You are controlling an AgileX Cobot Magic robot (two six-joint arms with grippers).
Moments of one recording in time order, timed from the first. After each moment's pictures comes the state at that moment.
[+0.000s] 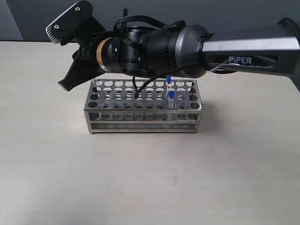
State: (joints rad) left arm -0.10 0.01 0.00 0.34 0.24 -0.35; right arm 0.85 2.05 -1.51 -0.95 0.08 0.70
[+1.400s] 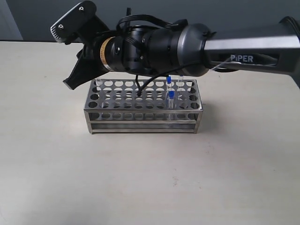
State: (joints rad) left arm -0.10 0.01 0.00 0.34 0.24 -0.35; right arm 0.83 2.05 -1.51 -0.97 0.10 0.71
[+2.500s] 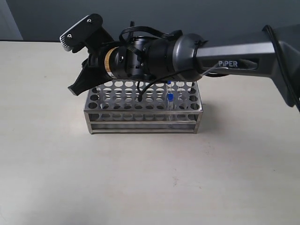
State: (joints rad) left arm -0.10 0.01 0.00 0.34 0.24 -0.35; right arm 0.81 2.11 -1.51 -0.91 0.05 0.71
